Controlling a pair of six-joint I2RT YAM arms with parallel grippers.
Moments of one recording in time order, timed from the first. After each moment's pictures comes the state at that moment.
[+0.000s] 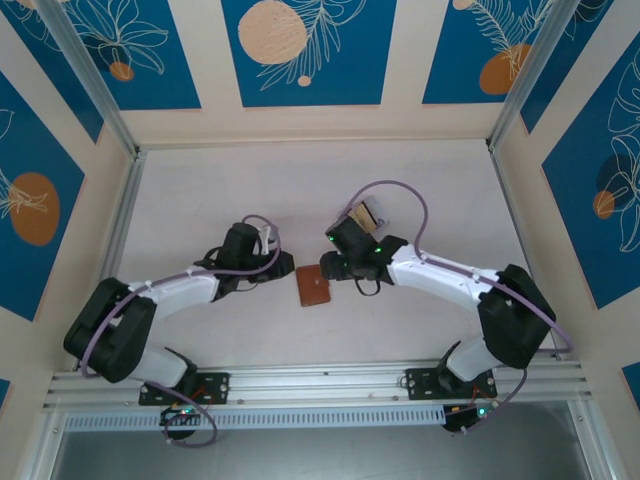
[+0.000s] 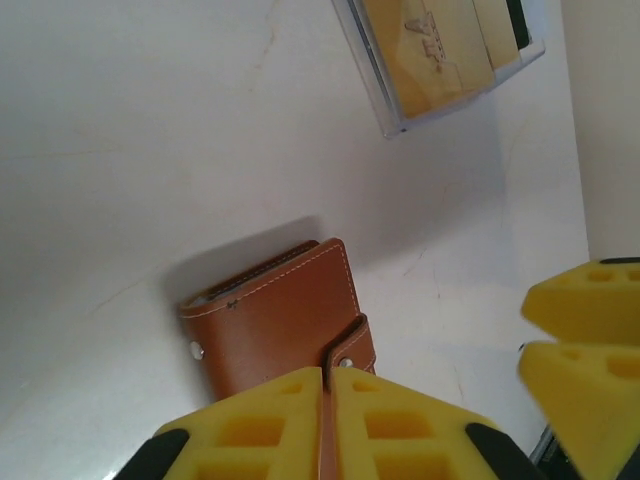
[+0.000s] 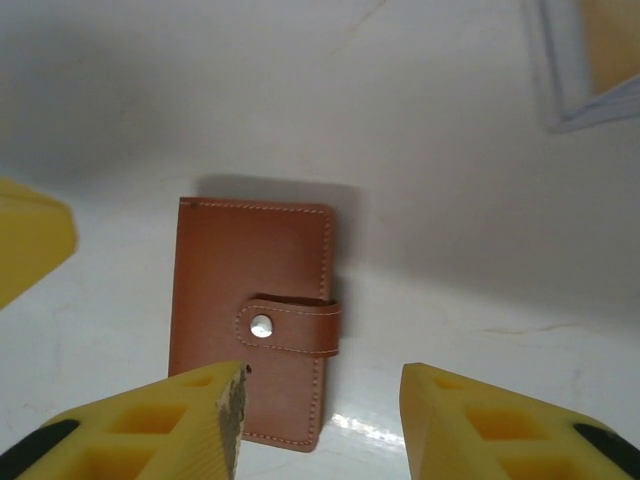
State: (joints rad) left arm -0.54 1.45 0.62 0.14 0.44 -0.75; right arm 0.82 1.51 0.99 -0.52 0.06 0.61
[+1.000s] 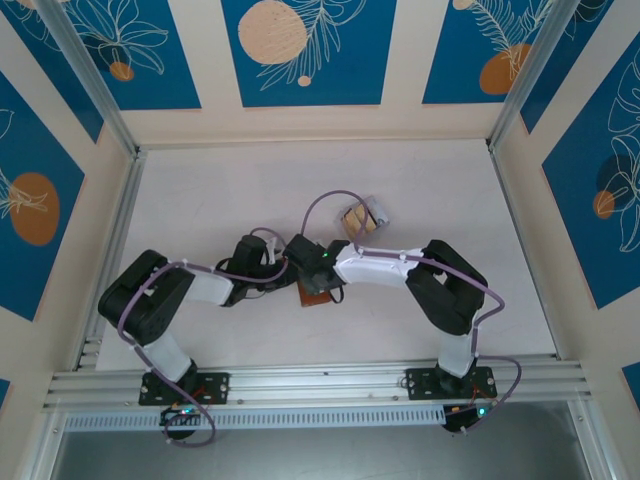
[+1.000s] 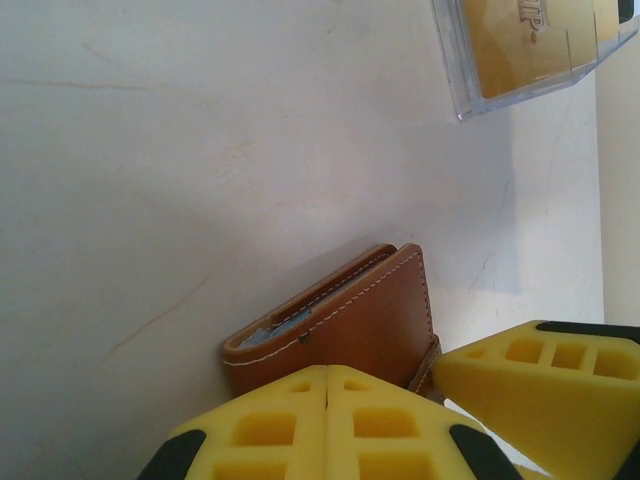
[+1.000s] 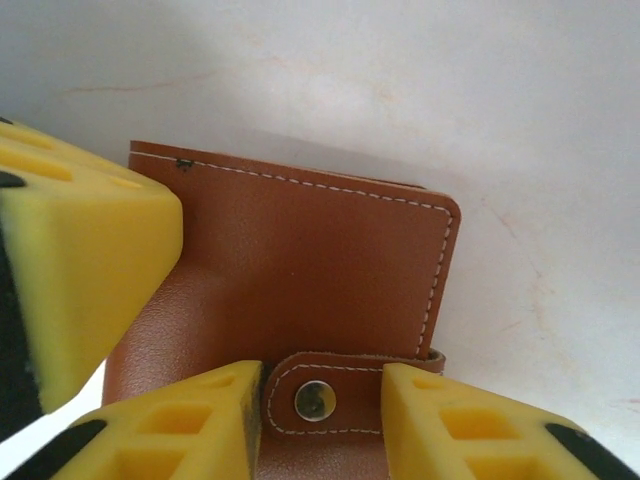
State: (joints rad) left arm -0.56 1.69 0.53 0.47 0.46 -0.83; right arm 0.96 1.86 1.20 -0.63 0.23 0.58
